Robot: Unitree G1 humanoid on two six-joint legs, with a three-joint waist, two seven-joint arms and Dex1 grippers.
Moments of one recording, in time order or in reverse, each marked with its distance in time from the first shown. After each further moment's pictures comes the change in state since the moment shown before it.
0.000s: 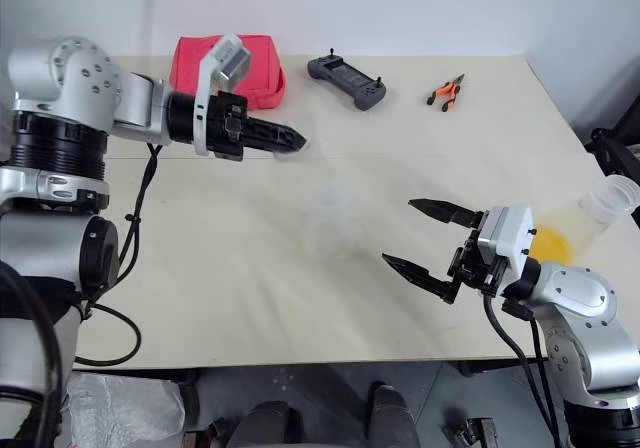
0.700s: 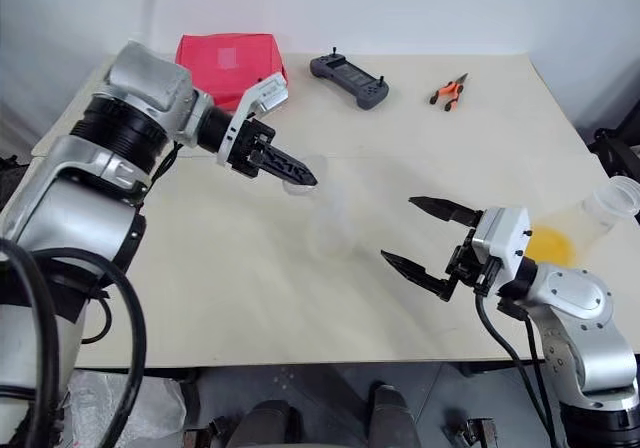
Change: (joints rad) left arm -0.140 -0.111 -0.433 0.317 0.342 -0.341 -0.499; right arm 0.005 0.013 0.016 -0.011 -0.042 -0.023 -0.044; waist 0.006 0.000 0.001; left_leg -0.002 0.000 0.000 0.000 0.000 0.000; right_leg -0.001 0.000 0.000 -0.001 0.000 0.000
